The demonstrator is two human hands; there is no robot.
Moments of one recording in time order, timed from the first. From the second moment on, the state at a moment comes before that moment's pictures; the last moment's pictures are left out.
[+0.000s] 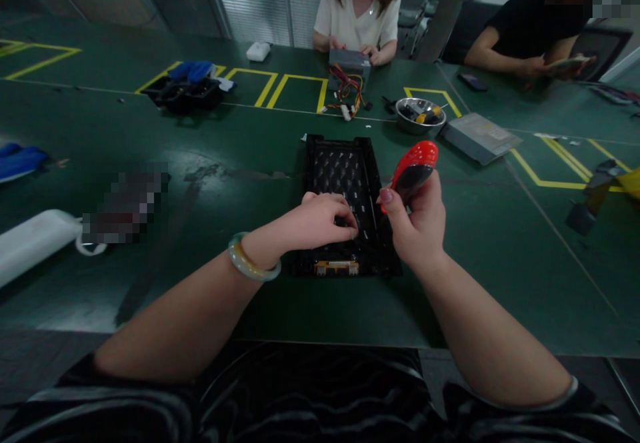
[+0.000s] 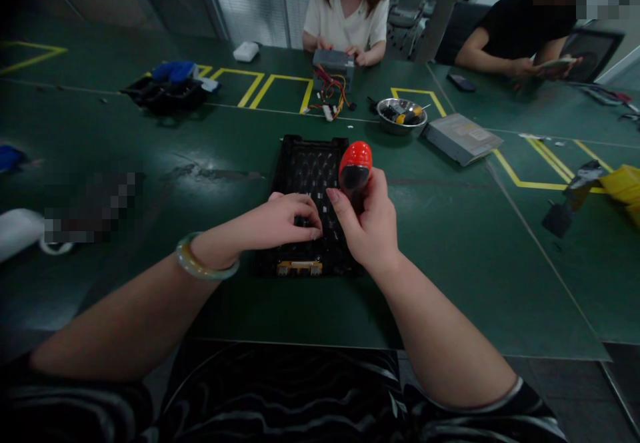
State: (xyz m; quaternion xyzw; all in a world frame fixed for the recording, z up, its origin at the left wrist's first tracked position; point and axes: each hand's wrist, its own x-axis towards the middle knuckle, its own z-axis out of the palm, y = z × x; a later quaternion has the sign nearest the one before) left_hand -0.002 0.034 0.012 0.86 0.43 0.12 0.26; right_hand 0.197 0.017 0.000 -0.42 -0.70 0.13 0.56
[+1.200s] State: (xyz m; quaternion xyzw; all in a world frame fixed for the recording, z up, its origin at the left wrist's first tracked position) left_hand 0.017 0.012 0.022 0.84 0.46 -0.01 0.30; right_hand 0.198 0.017 -0.001 -0.42 -0.70 0.13 0.56
